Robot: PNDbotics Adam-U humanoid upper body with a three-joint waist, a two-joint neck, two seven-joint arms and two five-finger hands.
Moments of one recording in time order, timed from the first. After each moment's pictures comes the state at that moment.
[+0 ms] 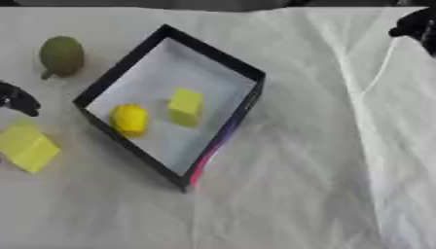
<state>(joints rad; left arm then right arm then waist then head) -0.57 0.99 -0.41 -1.56 -0.38 -0.55 -0.57 -0.14 -0.65 -0.23 -1.87 -0.46 -0.01 0.16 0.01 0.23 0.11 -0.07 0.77</state>
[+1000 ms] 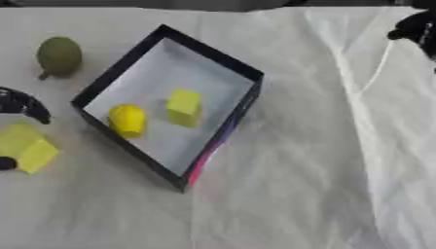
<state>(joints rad) -0.58 0.95 -0.43 -1.52 -0.38 -0.50 -0.62 -0.14 -0.64 -0.23 -1.86 -0.45 0.00 0.16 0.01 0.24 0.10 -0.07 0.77</state>
